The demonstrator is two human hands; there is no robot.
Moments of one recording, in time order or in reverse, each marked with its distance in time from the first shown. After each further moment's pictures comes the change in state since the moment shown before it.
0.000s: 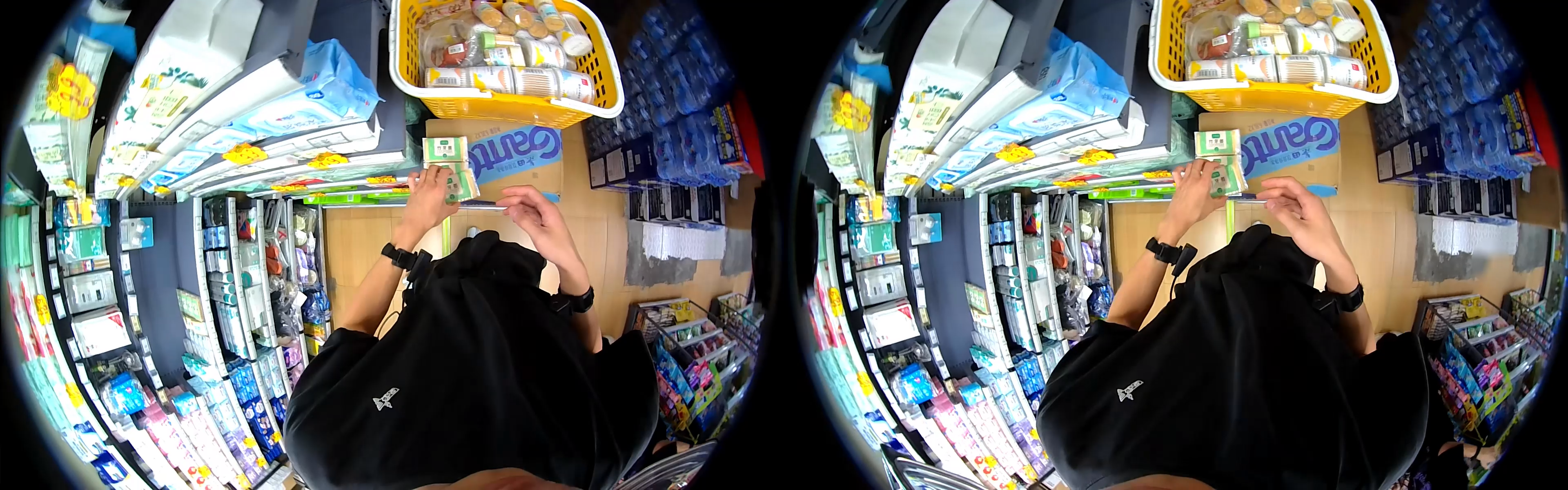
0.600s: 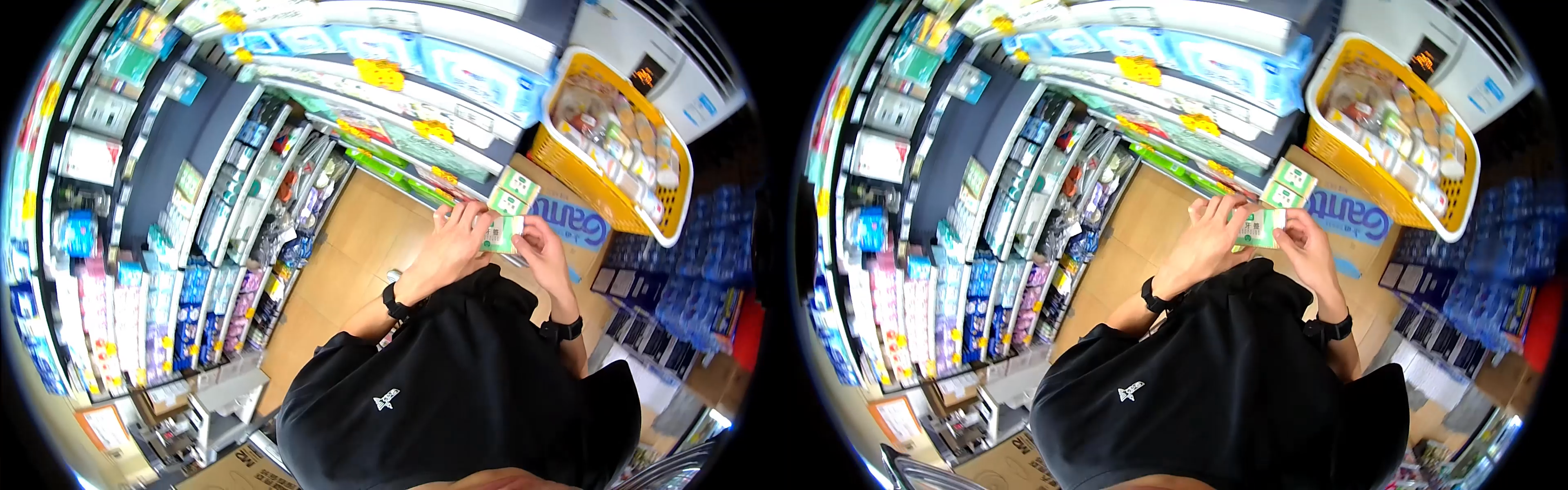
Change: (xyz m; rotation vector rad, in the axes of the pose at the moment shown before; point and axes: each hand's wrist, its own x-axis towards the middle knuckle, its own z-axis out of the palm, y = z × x) left_hand -0.112 0.076 -0.138 -0.030 0.302 -0.172; right_hand 0.066 0.002 0.079 -0.101 -0.273 -0.005
